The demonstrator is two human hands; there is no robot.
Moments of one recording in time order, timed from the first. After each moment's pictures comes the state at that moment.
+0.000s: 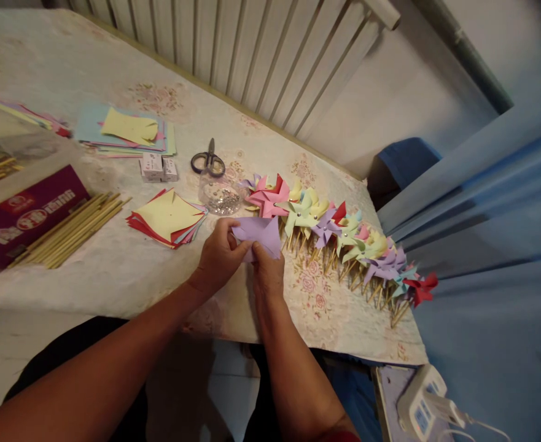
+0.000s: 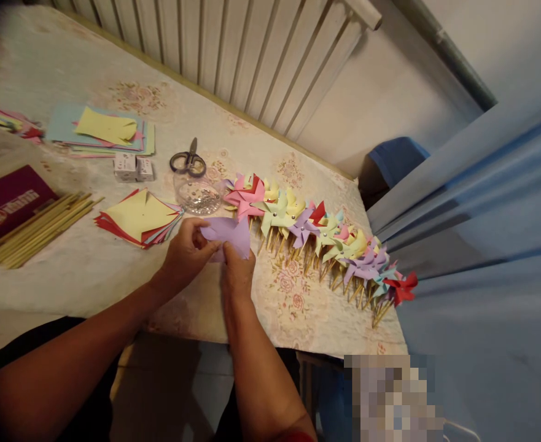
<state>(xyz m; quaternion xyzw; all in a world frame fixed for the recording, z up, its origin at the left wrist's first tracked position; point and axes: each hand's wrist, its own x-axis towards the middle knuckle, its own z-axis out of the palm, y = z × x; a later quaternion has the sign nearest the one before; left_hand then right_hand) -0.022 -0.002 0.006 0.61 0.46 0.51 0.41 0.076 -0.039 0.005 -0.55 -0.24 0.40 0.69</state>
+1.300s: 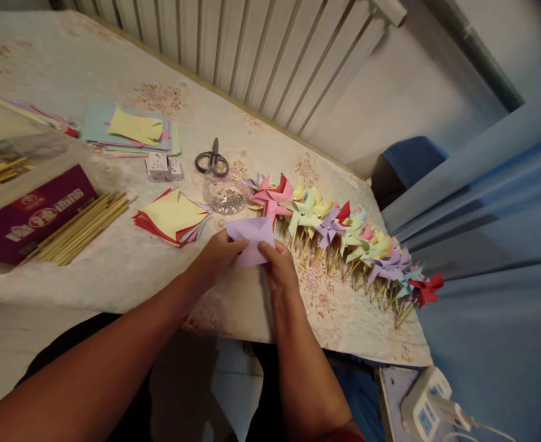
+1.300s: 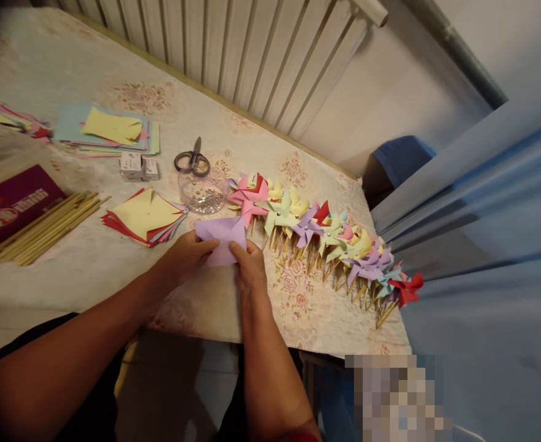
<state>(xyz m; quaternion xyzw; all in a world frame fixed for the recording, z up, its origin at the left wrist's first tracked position) -0.031 0.003 0.007 0.43 0.38 0.39 0.72 0.101 -0.046 0.018 -0.52 -0.25 0.54 0.61</state>
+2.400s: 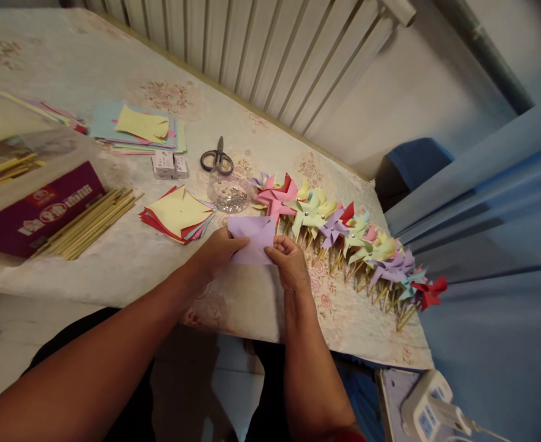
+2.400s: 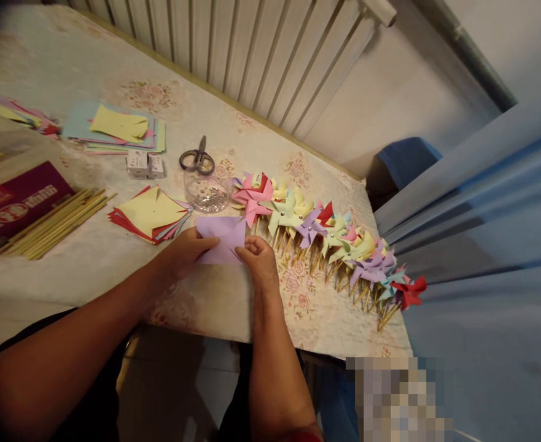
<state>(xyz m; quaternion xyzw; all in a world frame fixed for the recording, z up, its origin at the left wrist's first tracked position) -0.038 0.007 0.016 0.37 0.35 0.38 0.77 0.119 -0.048 0.025 -0.55 -0.34 0.50 0.58</state>
